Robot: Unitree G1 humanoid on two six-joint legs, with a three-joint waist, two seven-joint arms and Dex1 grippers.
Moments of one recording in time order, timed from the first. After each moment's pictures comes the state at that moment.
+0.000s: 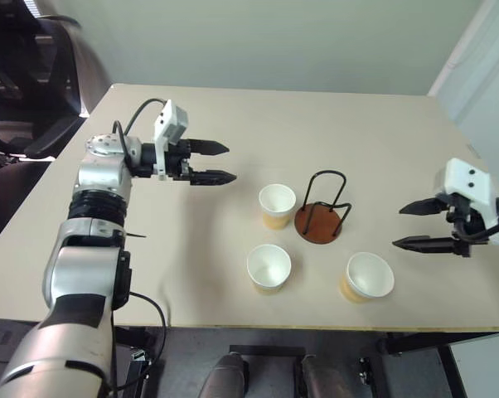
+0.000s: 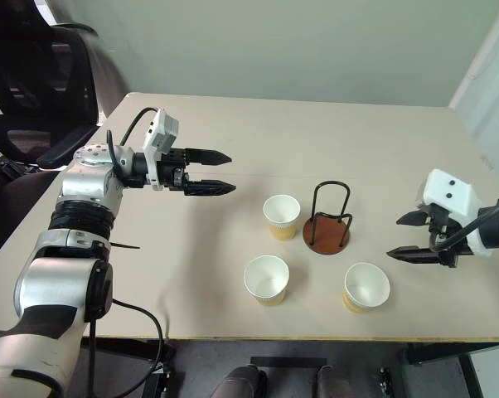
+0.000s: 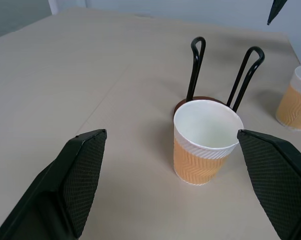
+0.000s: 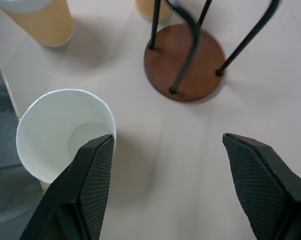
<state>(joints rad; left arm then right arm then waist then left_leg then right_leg) -1.14 0.61 -0.01 0.92 -0.21 0.13 -1.51 -0.37 -1.26 -0.13 -0.40 0.45 0.88 1.23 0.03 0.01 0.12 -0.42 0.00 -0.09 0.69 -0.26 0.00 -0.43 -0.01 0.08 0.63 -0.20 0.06</state>
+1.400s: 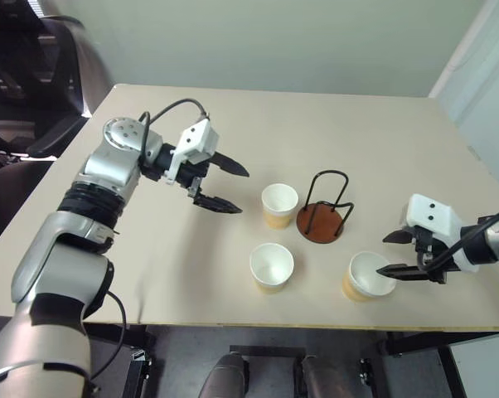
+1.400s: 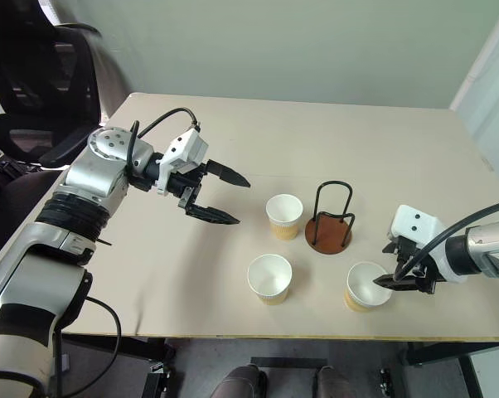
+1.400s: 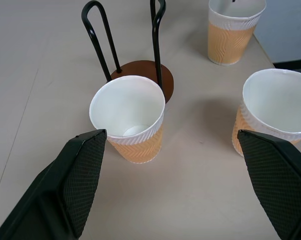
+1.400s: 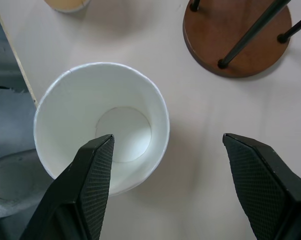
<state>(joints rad) -1.17 0.76 -0.49 0.70 -0.46 0.01 -1.58 -0.29 -1.28 -0.02 -0.52 0.51 0.94 1.07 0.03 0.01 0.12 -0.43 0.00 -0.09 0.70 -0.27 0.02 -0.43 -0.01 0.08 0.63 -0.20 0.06</state>
